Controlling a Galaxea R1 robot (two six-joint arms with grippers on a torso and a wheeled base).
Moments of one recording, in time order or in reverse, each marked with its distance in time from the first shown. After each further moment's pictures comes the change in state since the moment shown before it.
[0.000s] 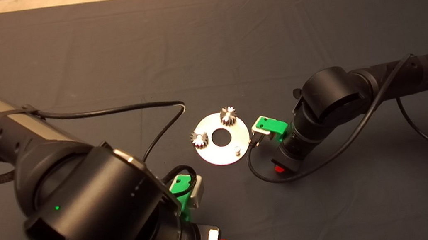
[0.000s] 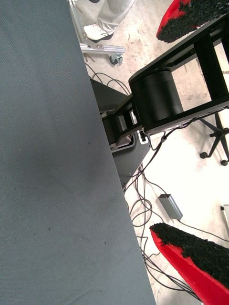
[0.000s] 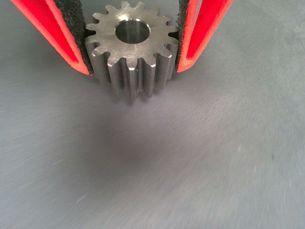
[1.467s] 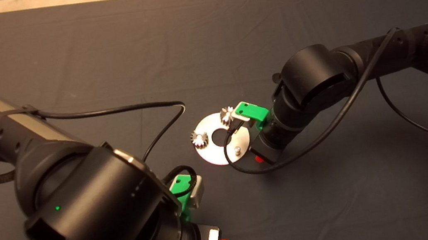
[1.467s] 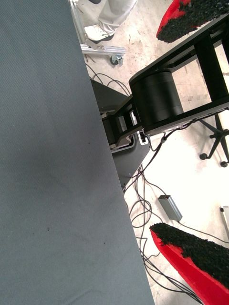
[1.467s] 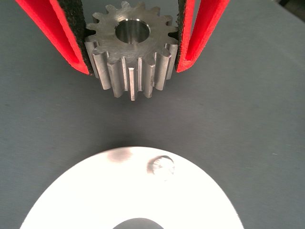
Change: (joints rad) left arm 0.000 0.001 0.000 0.000 0.000 -0.009; right arm 0.095 0.133 -0.028 0.063 0.000 0.108
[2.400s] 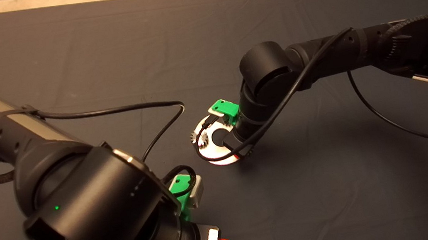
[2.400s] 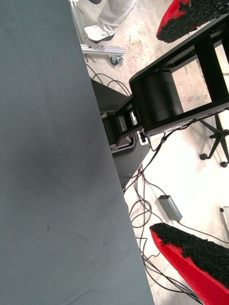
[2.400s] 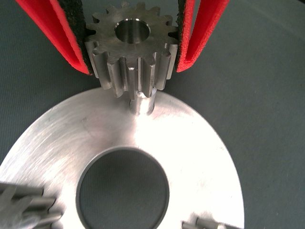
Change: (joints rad) left arm 0.000 0.000 0.000 0.000 0.000 0.000; right arm 0.000 0.140 -0.216 0.042 0.000 0.011
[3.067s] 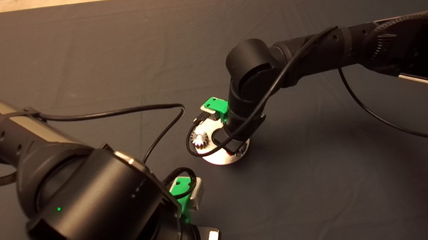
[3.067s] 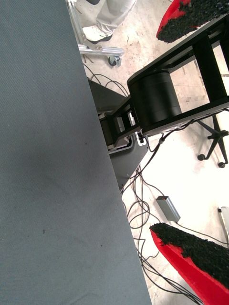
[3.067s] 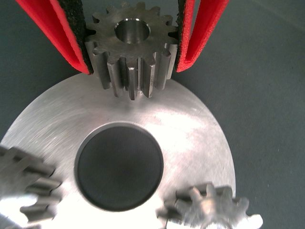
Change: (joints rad) left arm 0.011 0.000 0.000 0.000 0.000 0.000; right arm 0.010 0.046 -0.061 0.007 -0.002 -0.005
